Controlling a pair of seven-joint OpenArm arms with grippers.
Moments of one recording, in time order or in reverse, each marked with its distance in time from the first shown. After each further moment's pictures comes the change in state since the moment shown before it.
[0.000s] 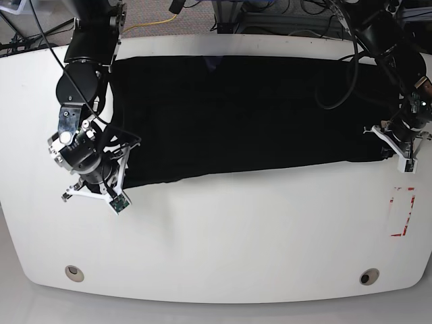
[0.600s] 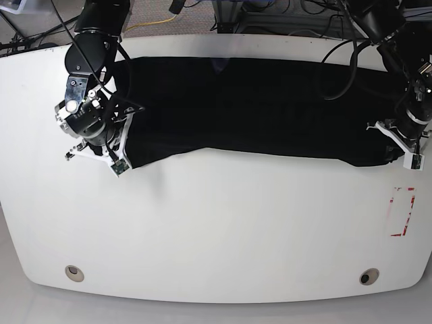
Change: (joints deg) left arm 6.3 -0.5 -0.2 10.8 -8.6 0.0 0.4; right arm -11.3 -4.4 4.4 3.7 0.3 0.0 -5.1
